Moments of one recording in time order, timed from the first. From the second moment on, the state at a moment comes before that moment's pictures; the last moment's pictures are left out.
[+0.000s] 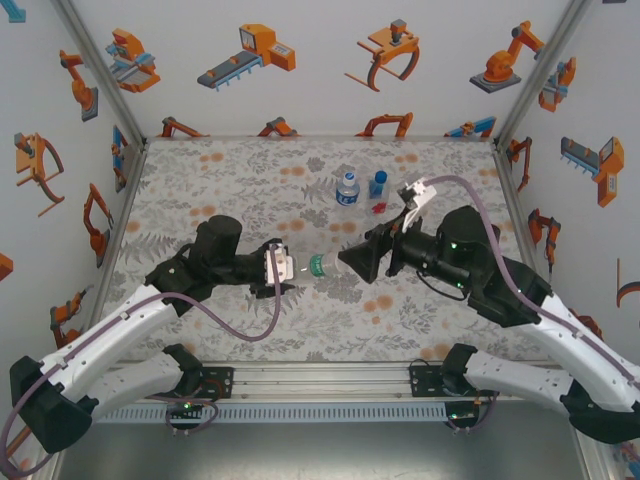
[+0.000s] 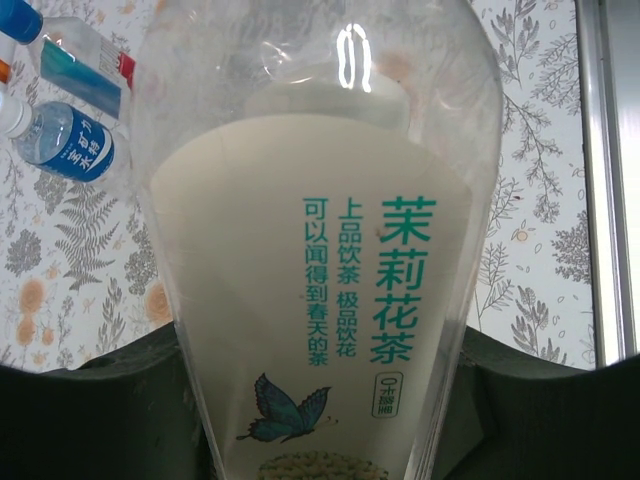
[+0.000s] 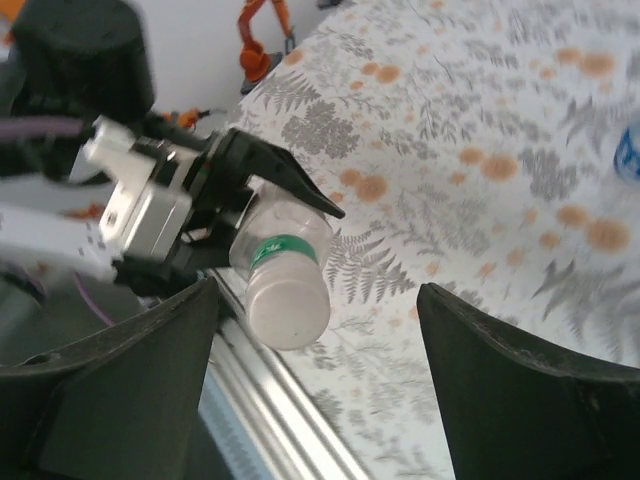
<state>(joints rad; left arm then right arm) -0.76 0.95 0.82 -0.42 0.54 0.73 0.94 0.85 1.19 -0.53 -0.10 0.26</state>
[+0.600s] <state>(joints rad) -0.76 0.94 0.84 -0.48 0.61 0.73 0.94 1.00 1.31 -0.76 -0.50 -0.59</state>
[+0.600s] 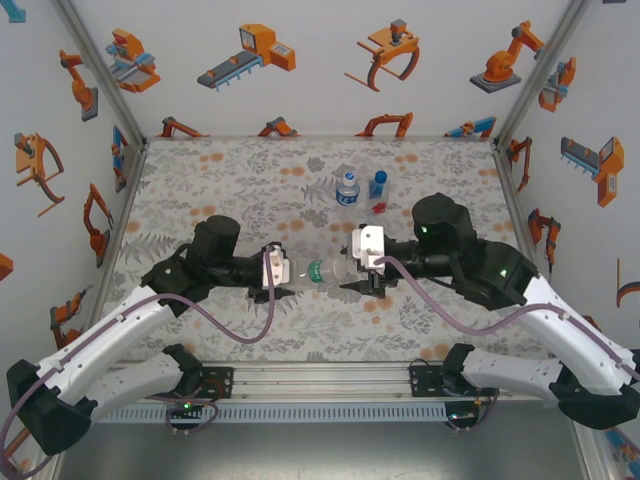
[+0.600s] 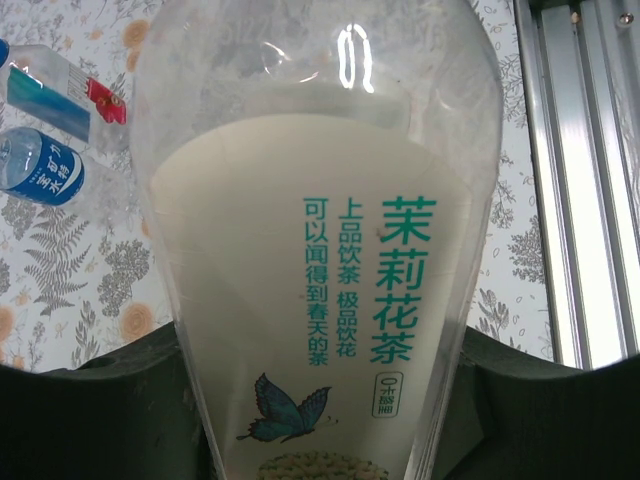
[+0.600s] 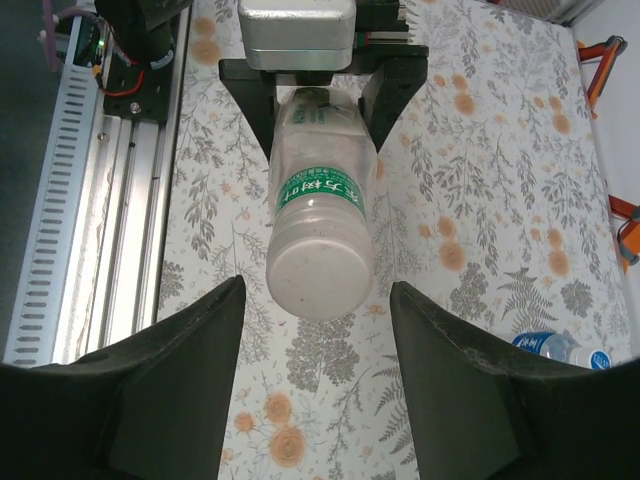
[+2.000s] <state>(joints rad) -0.75 0.97 0.81 -0.43 0.50 0.69 0.93 0.96 1.11 -0.58 -0.01 1.07</state>
